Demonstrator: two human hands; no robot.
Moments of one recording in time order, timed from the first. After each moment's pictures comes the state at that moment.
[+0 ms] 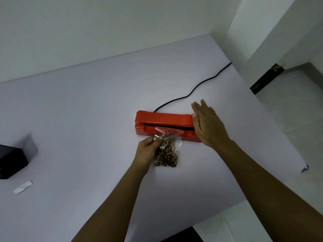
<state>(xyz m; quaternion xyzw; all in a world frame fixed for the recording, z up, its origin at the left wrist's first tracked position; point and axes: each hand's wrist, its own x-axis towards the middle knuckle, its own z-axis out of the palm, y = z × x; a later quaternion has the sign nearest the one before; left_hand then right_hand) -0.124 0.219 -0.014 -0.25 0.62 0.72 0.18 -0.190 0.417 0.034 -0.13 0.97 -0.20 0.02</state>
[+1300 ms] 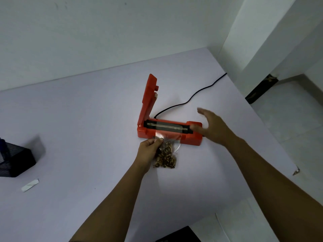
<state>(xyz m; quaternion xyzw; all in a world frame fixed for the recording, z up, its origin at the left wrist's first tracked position) -0.124 0.218 0.002 -0.27 0.64 0.69 0.18 -0.192 0.438 0.069 -0.06 0.93 -0.34 0.15</state>
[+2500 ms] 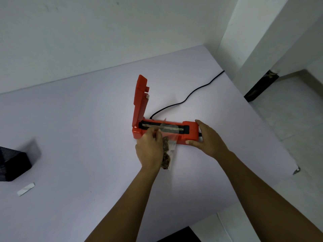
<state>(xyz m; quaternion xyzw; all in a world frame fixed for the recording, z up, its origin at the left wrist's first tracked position) -0.128 0.262 0.053 -0.25 0.88 0.41 -0.06 -0.166 0.445 0.025 -0.06 0.93 -0.32 0.15</state>
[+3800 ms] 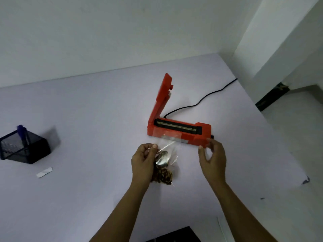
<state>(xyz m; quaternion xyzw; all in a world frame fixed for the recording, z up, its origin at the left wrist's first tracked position) -0.064 0.209 0.035 -0.28 0.71 0.64 -0.03 -0.093 0.401 0.018 0.10 0.88 -0.45 -0.08</state>
